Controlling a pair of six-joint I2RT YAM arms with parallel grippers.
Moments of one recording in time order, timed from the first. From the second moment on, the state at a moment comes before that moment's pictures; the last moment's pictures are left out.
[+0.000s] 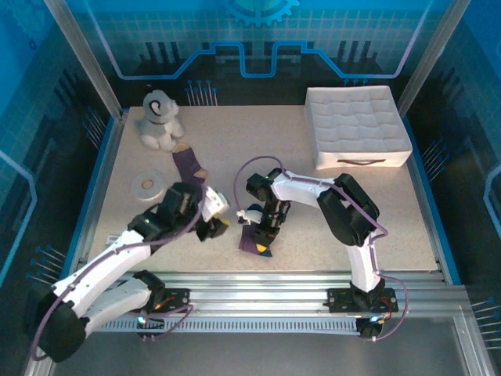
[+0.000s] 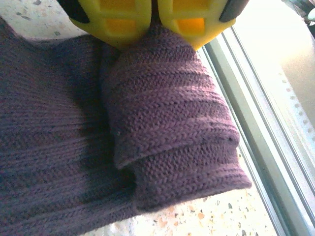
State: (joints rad) left arm -0.61 0.91 0.59 -0.43 0.31 0.34; right arm 0.76 2.05 1.39 -1.13 -0.52 -0.42
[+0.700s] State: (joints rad) left arm -1.00 1.37 0.57 -0.13 -0.12 0.66; right arm 0.72 2.06 1.39 -1.16 -0.53 -0.42
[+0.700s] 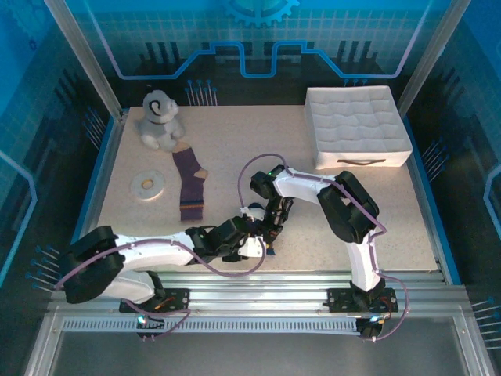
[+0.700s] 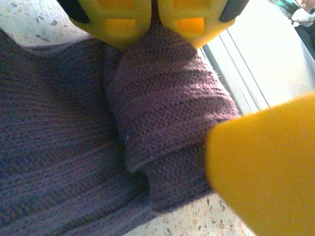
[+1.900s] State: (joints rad) left arm -1.01 1.59 0.81 -0.28 -0.10 0.43; right arm 0.50 1.71 1.07 -0.87 -0.53 -0.34
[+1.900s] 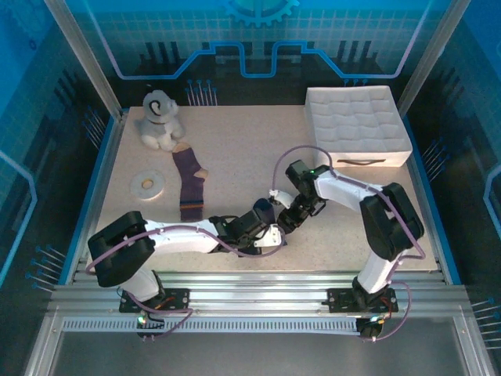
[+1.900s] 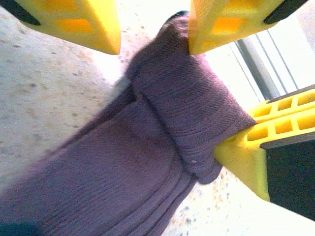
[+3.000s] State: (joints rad) left arm -0.81 1.70 0.94 -0.43 0.44 0.09; right arm 0.66 0.82 0.53 -0.37 -0.10 -0.52
